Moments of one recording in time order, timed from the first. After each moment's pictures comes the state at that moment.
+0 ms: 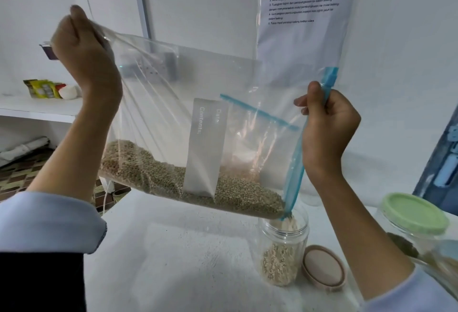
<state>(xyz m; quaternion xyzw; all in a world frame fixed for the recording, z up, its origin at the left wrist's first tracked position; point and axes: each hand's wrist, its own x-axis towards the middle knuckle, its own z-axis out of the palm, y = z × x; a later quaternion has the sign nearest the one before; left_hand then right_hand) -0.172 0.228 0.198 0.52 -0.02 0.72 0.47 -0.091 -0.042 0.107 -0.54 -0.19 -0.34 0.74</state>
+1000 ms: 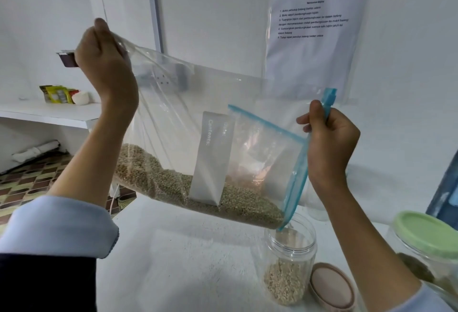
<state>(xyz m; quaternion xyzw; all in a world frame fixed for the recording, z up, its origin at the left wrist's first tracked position) -0.169 0.224 0.200 0.51 -0.03 0.72 0.46 -0.078 -0.036 0.101 -0.55 -0.18 -0.30 0.76</state>
